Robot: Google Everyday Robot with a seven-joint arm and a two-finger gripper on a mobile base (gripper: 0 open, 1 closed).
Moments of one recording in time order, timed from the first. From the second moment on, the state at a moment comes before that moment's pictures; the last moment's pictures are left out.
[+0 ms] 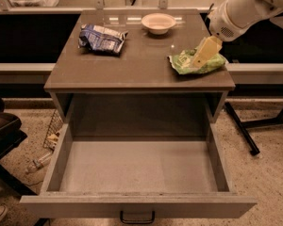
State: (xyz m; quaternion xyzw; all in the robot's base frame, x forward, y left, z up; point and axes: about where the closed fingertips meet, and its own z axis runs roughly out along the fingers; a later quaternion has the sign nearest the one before) arm 0.690 -0.193 0.916 -0.54 0.77 -0.01 0.33
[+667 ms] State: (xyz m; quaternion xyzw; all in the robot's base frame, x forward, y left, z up) arm 0.707 -0.200 0.861 -0.53 0.79 0.01 0.30
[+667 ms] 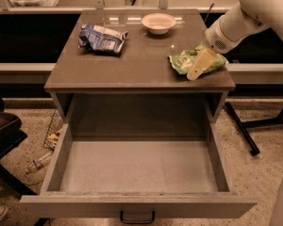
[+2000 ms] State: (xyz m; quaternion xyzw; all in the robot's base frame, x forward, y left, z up) arm 0.710 -0.201 0.832 -0.53 0.80 0.02 0.28
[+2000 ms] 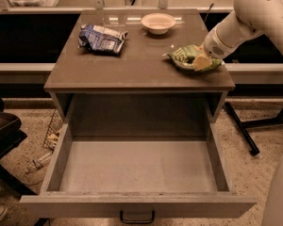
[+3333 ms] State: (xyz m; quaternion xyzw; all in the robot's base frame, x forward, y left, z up) arm 0.678 -0.222 0.894 -0.51 0.80 -0.03 0.33
